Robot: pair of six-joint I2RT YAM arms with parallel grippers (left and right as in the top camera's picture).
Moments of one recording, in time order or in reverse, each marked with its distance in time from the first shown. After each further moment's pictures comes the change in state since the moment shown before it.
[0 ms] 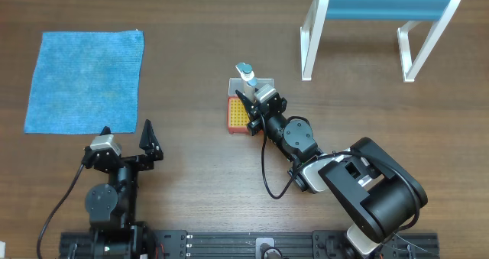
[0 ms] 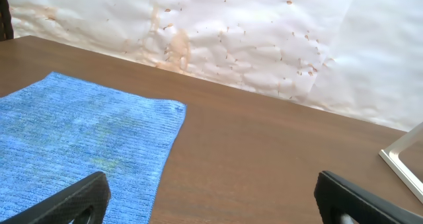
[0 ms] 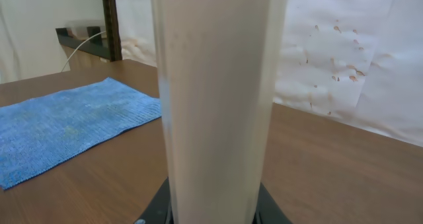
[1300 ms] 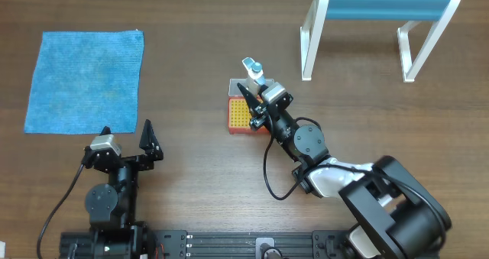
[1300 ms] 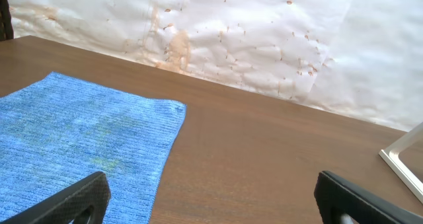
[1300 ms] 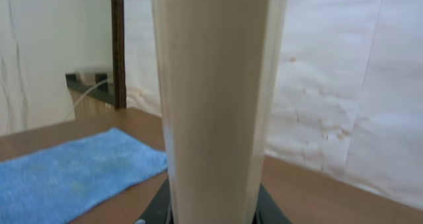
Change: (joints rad) left arm 0.000 0.000 0.000 0.000 0.000 0.000; right arm 0.000 -0.177 -0.008 0.007 -0.004 0.000
